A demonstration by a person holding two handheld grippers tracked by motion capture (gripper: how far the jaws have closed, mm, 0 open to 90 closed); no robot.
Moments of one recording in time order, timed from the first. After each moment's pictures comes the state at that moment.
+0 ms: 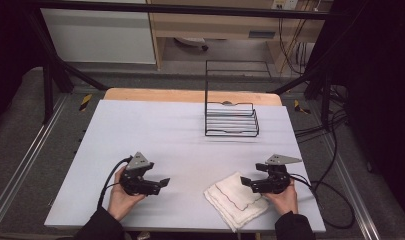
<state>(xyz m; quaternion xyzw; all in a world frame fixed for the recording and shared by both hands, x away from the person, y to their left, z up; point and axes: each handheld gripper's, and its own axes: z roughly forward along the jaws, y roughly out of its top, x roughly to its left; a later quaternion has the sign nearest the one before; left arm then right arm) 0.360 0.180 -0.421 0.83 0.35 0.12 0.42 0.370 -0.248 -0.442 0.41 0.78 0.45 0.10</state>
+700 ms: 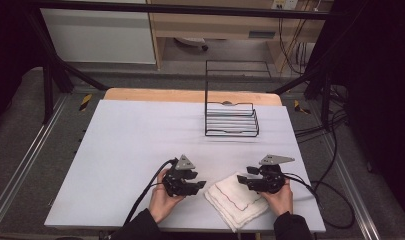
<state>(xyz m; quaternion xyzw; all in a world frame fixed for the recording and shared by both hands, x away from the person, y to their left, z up) 0.360 0.072 -0.423 0.85 0.33 0.06 0.40 0.372 -0.234 -0.445 0.41 0.80 0.43 0.09</state>
